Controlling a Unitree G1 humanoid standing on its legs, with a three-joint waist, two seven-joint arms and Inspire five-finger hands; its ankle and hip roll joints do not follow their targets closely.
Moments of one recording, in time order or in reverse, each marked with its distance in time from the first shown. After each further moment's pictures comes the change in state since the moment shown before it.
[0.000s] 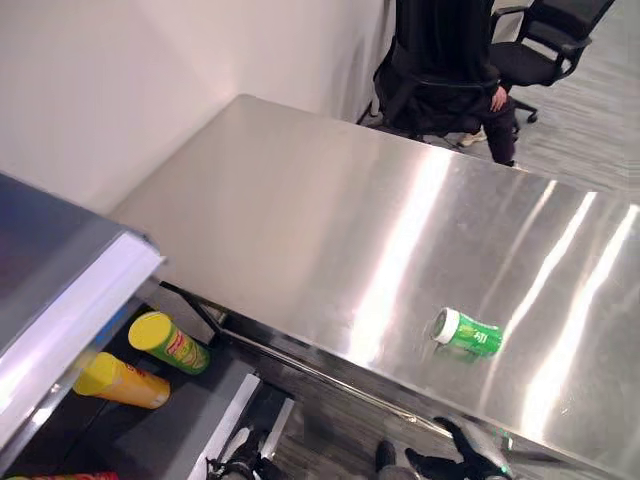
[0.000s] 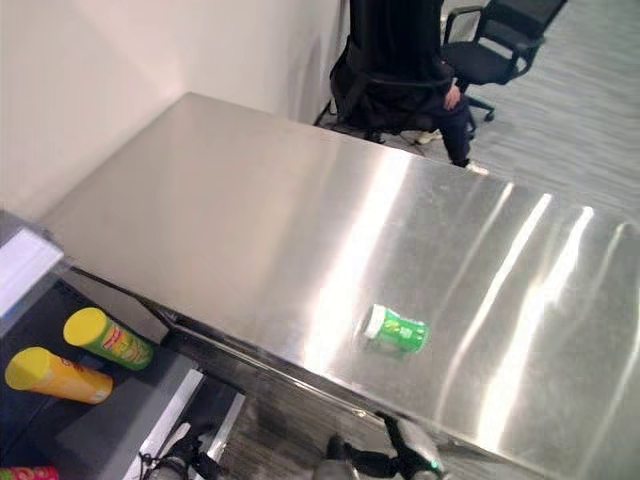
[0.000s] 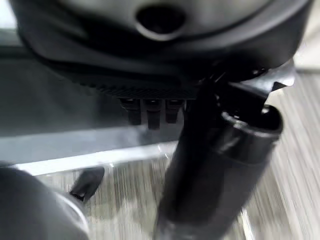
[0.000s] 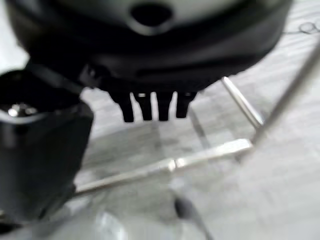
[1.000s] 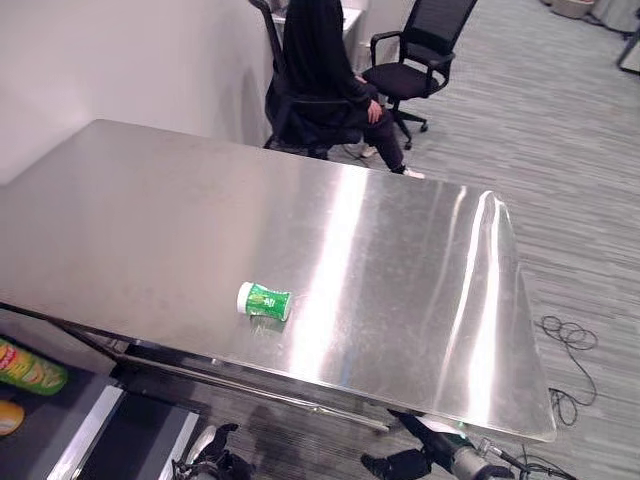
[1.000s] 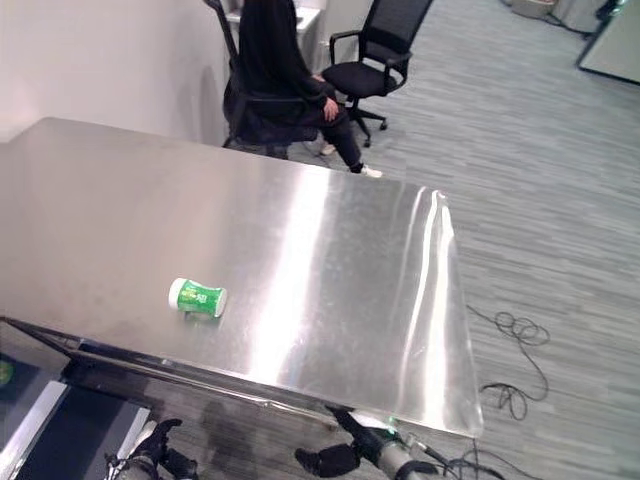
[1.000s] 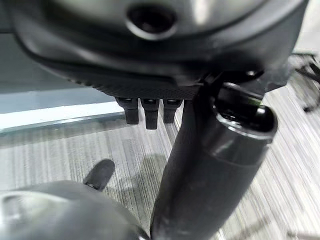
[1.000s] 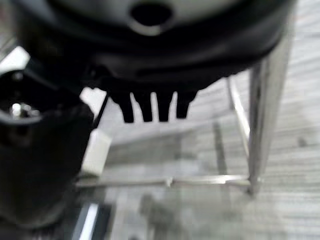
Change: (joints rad) left arm 0.048 0.099 0.206 -0.061 -0.030 -0.002 0.010; right arm -0.104 -0.345 0.320 -0.459 0.042 -0.058 0.232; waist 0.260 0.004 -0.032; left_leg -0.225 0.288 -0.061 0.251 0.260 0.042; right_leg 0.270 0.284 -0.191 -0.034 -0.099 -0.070
